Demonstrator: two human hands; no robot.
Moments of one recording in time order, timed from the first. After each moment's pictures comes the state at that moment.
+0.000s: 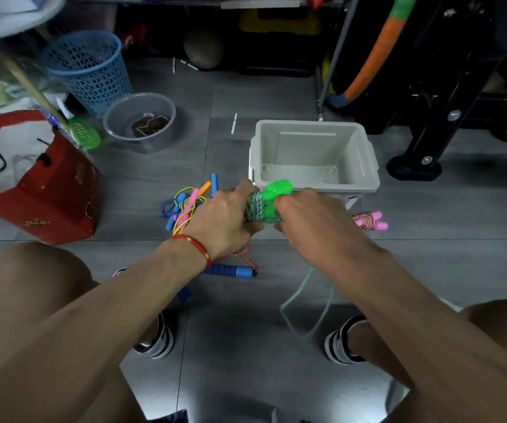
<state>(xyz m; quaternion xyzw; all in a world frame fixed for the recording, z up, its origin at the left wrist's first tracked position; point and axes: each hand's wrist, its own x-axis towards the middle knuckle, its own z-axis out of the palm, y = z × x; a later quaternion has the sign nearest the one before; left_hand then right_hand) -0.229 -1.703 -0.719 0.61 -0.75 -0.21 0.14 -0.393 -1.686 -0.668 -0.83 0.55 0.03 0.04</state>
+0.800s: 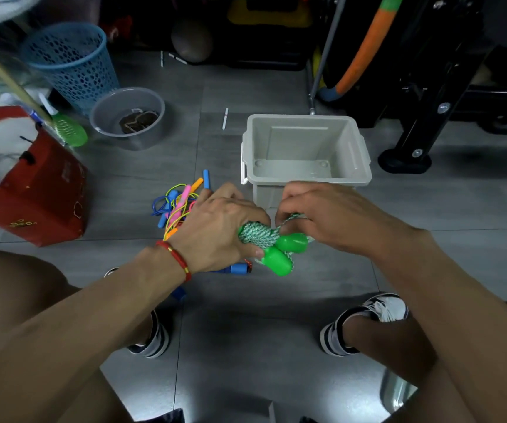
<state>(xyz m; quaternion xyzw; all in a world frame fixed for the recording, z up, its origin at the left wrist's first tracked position) -0.219 -1.687 -0.714 0.48 -0.86 -0.15 0.12 -0.440 -1.708 -0.672 -0.89 0.43 0.00 0.18</state>
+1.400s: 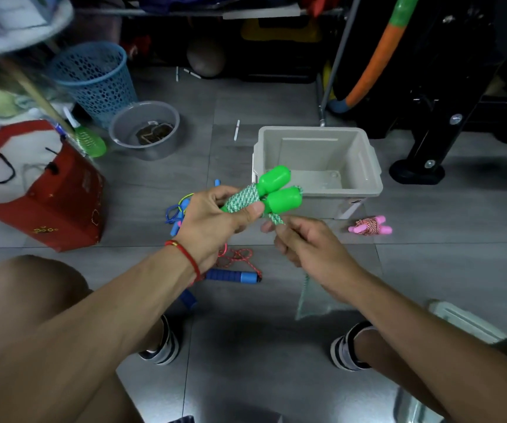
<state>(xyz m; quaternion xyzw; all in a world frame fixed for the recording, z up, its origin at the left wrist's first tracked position) -0.223 -1.696 -0.716 0.57 -0.40 -0.54 0.47 -0.407 -1.675 -0.727 -0.57 0.50 -0.30 0.58</state>
